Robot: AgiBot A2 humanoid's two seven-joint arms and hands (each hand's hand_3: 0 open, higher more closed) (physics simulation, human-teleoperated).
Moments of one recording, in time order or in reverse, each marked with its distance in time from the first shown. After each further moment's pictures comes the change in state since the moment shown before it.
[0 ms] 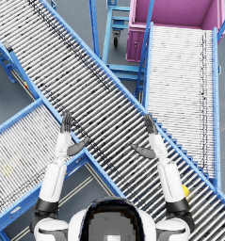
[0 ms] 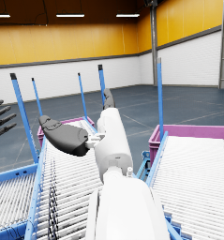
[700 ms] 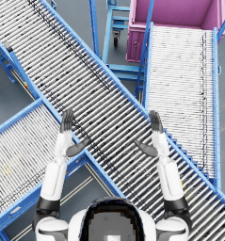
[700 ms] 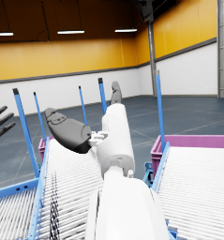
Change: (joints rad) left arm 0.047 0.045 -0.043 -0.018 0.000 -0.091 -0.091; right arm 0.049 -0.046 -0.038 0.017 0.000 -0.090 0.091
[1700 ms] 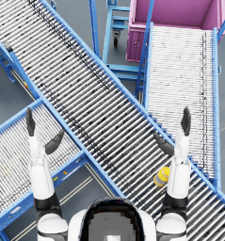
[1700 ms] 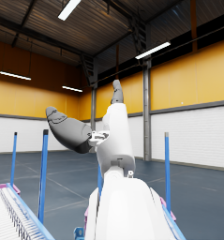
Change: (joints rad) left arm 0.098 0.047 -0.327 -0.080 0.422 -0.010 -0.010; right arm 0.111 -0.067 -0.272 0.097 0.333 -0.010 0.010
